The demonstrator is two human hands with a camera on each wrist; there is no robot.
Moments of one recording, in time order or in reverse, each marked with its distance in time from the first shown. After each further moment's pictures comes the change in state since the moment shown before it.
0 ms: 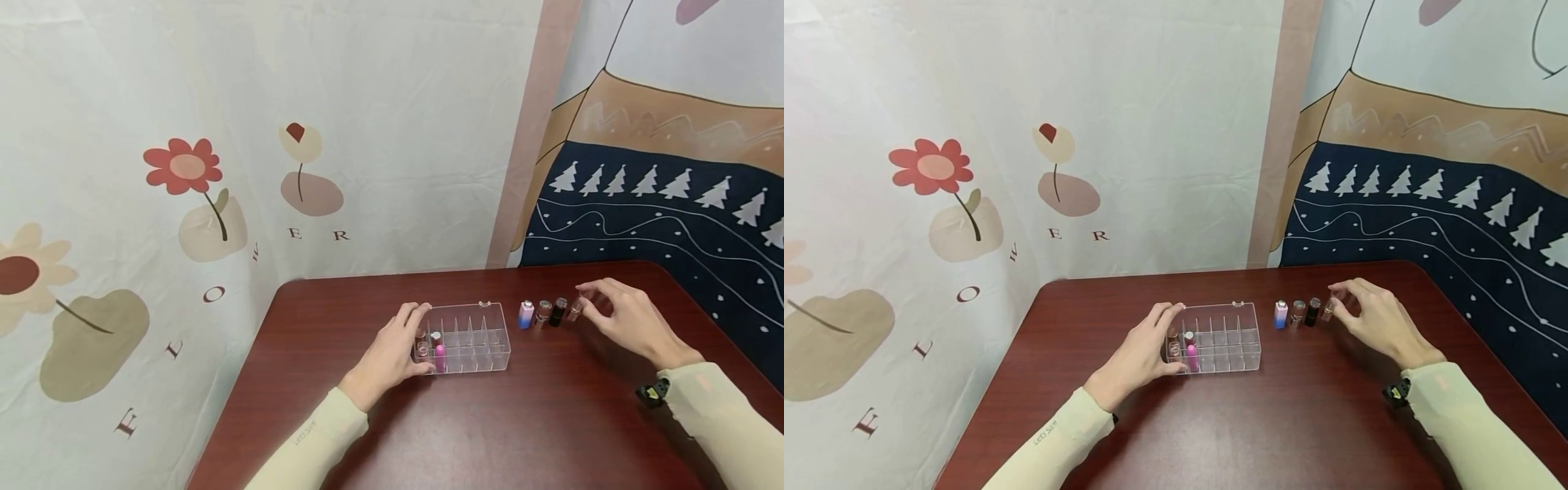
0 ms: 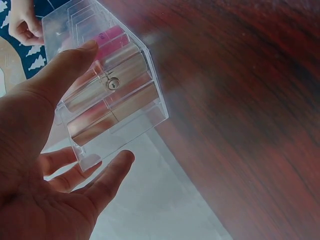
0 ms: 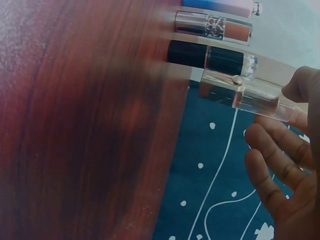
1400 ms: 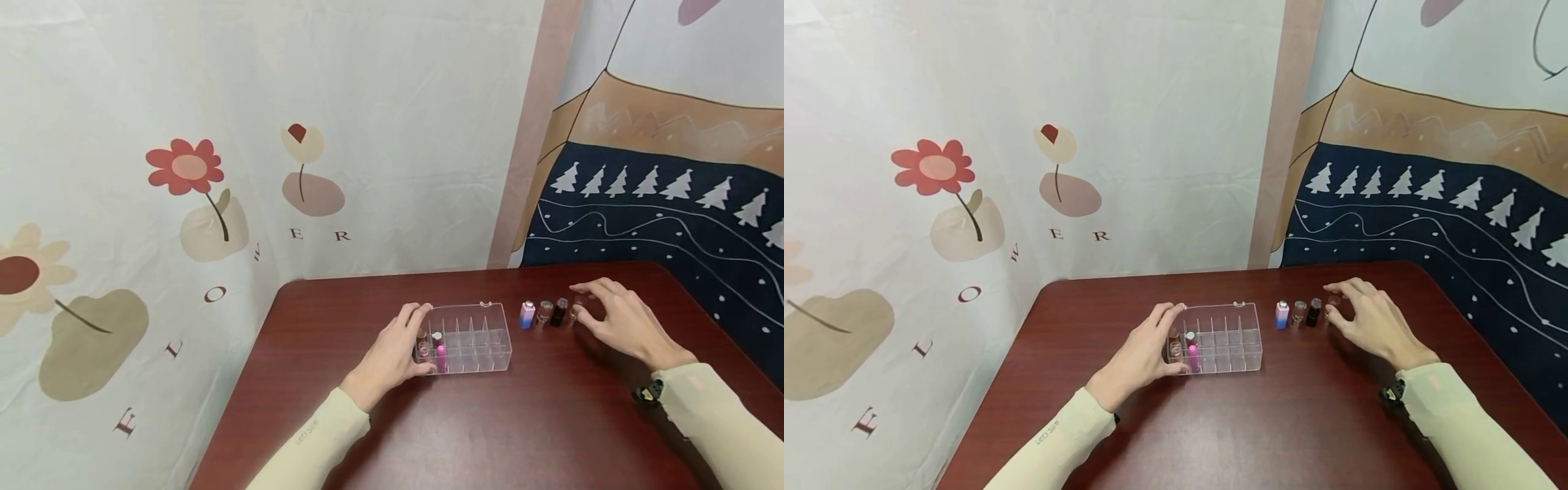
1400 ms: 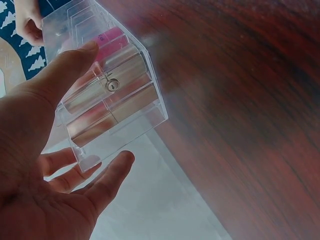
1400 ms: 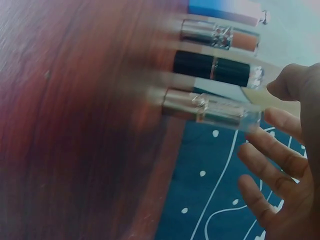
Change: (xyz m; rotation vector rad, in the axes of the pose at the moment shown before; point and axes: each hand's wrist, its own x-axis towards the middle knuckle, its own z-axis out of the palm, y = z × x) left_hand 0.000 0.001 0.001 0.010 -0.013 -0.009; right_hand -0.001 -0.006 0.007 0.005 -0.134 0.115
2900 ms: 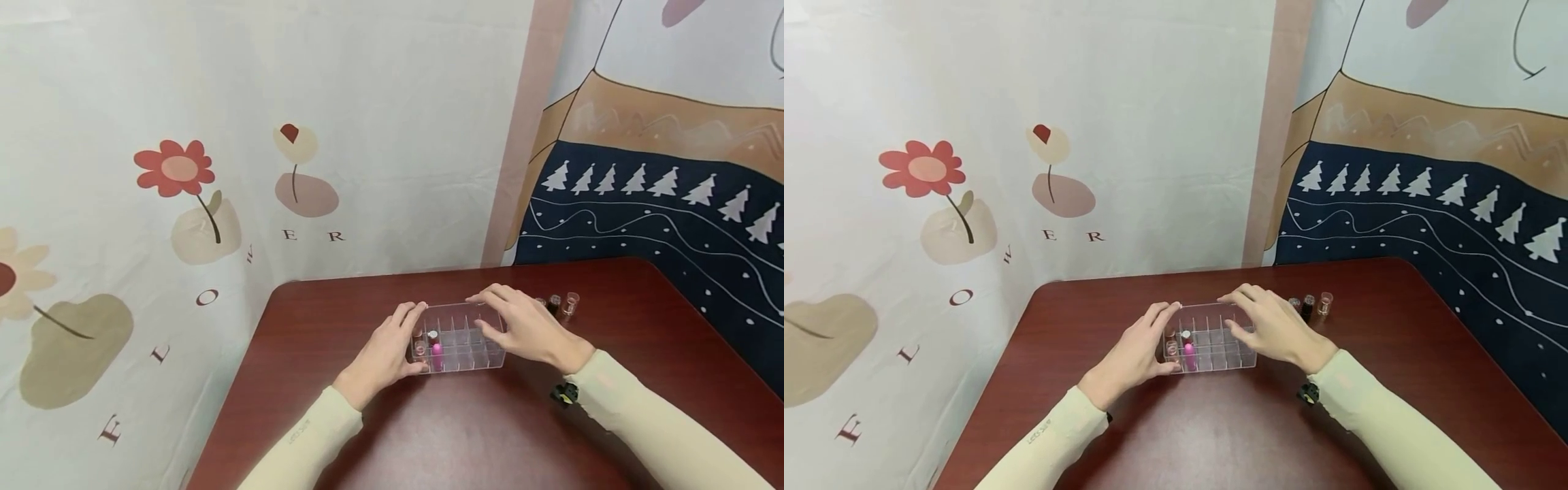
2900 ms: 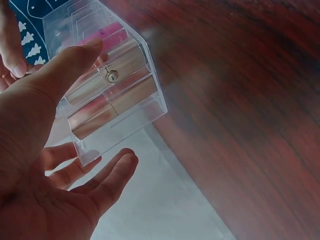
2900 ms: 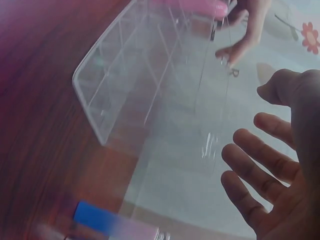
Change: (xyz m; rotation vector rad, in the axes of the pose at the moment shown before) left_hand 0.001 -0.007 -0.005 -0.004 -0.037 0.023; right_hand 0.039 -0.142 0.043 0.076 0.003 -0.428
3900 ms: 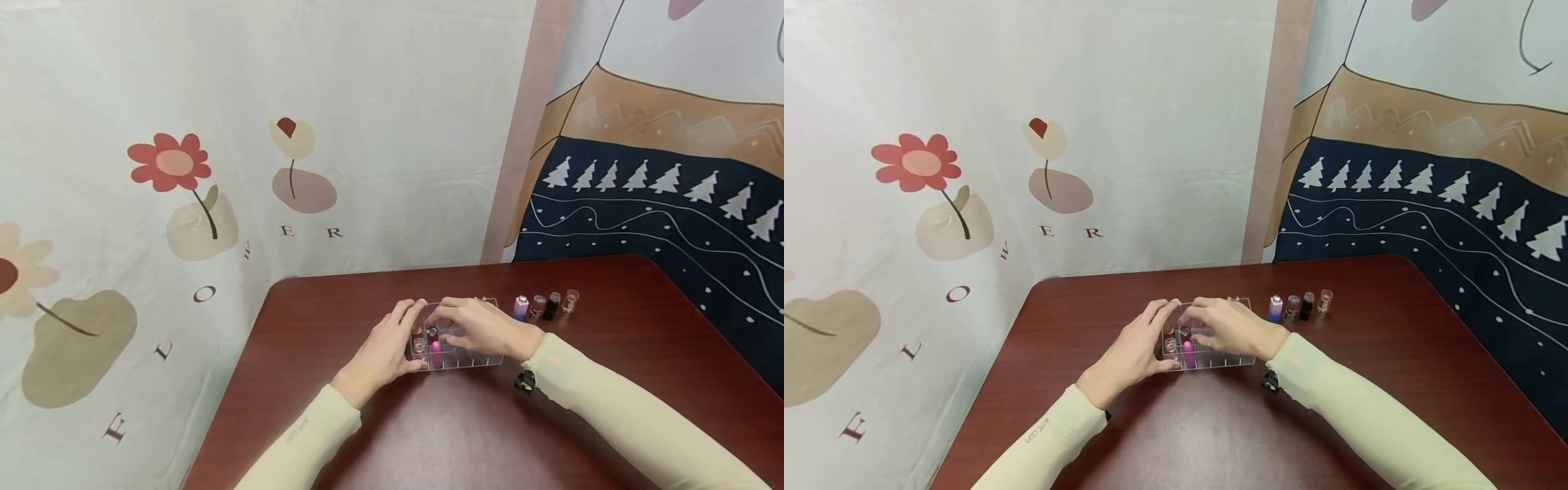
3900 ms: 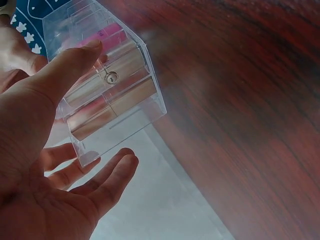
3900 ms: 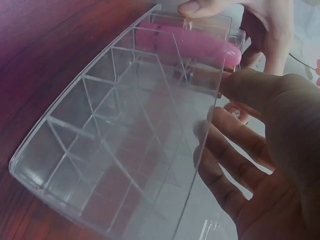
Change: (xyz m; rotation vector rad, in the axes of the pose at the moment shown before) left_hand -0.001 -0.001 0.000 0.000 0.003 0.002; right_hand 0.045 -0.025 0.038 0.153 -0.305 -0.105
